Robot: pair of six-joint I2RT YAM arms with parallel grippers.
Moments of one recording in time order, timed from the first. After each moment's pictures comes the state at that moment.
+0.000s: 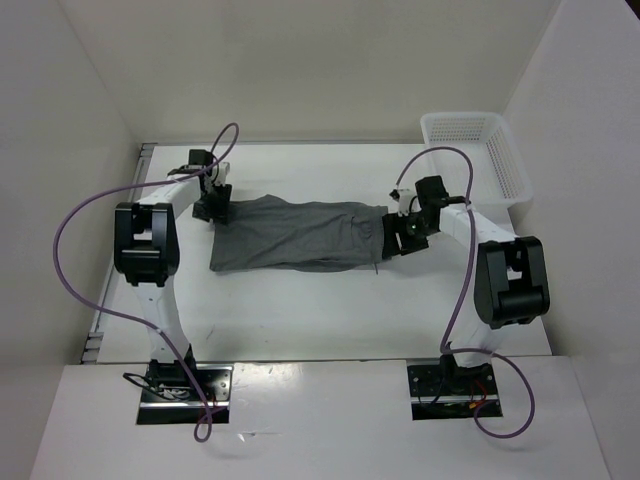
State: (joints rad) left arm 0.01 2.08 1.53 -0.58 0.02 0.07; right arm 0.13 1.67 1.07 -0.61 -0.40 -0.10
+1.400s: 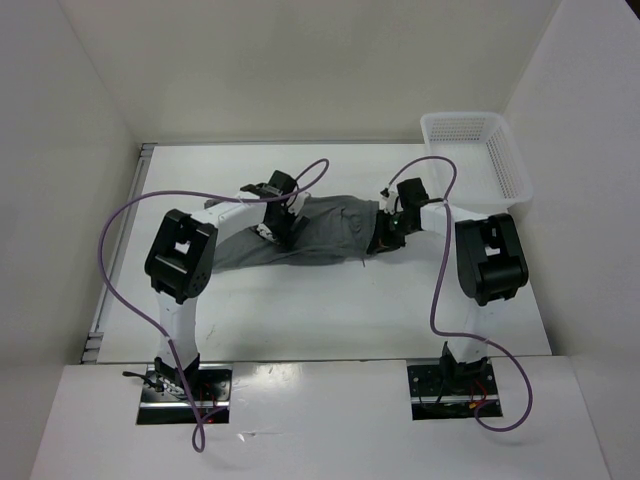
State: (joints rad) left arm -0.45 2.03 1.45 -0.63 -0.03 0.07; right arm 0.20 1.86 1.10 -0.38 -0.48 0.26
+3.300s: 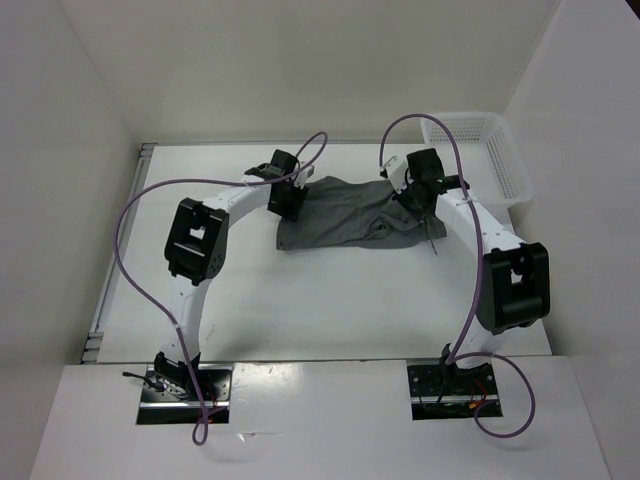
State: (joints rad) left arm -0.38 2.25 1.76 -0.56 0.05 0.04; right arm 0.21 1.63 1.29 -0.62 0.12 -0.58
